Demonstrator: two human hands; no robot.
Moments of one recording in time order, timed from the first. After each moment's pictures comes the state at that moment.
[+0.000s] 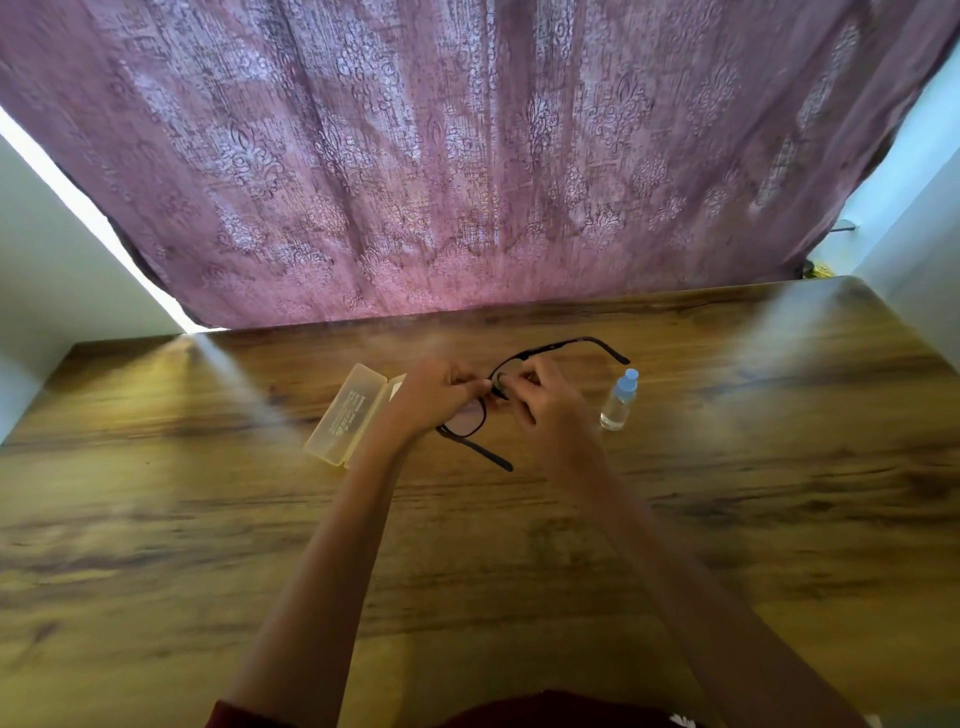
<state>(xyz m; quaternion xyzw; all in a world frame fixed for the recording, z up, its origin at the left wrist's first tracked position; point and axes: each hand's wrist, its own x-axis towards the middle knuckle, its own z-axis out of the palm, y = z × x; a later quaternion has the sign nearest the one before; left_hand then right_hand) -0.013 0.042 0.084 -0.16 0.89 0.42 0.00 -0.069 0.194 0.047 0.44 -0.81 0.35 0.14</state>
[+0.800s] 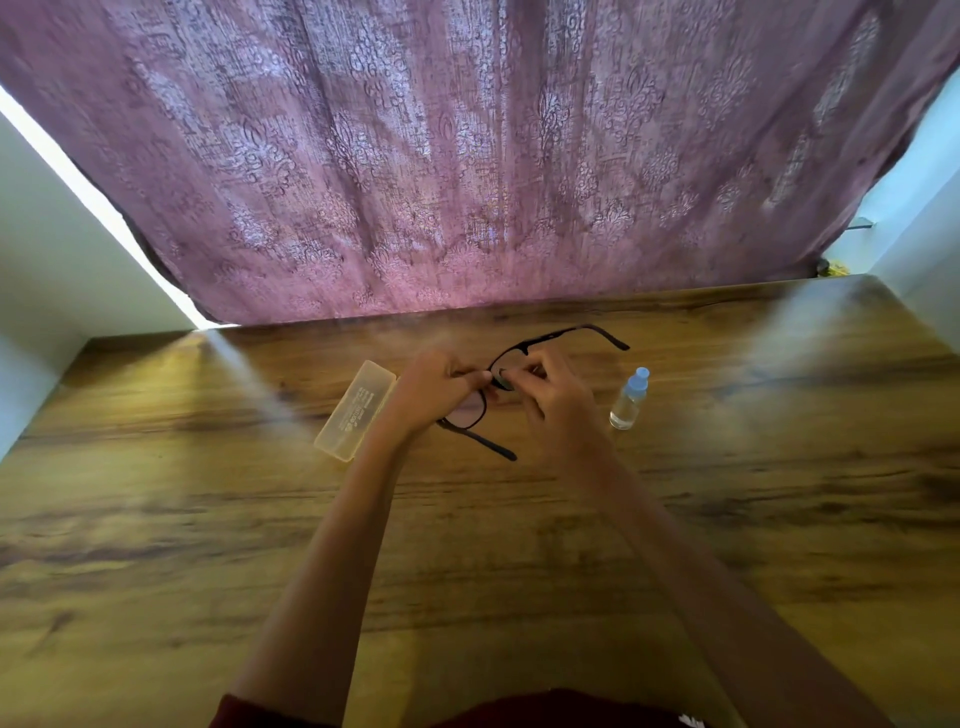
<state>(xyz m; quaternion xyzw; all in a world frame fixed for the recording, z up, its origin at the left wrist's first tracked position) -0.011 0.031 0.082 -0.19 0.89 0.41 0.00 -0.075 0.189 0.043 0.45 -0.80 0.37 0.15</state>
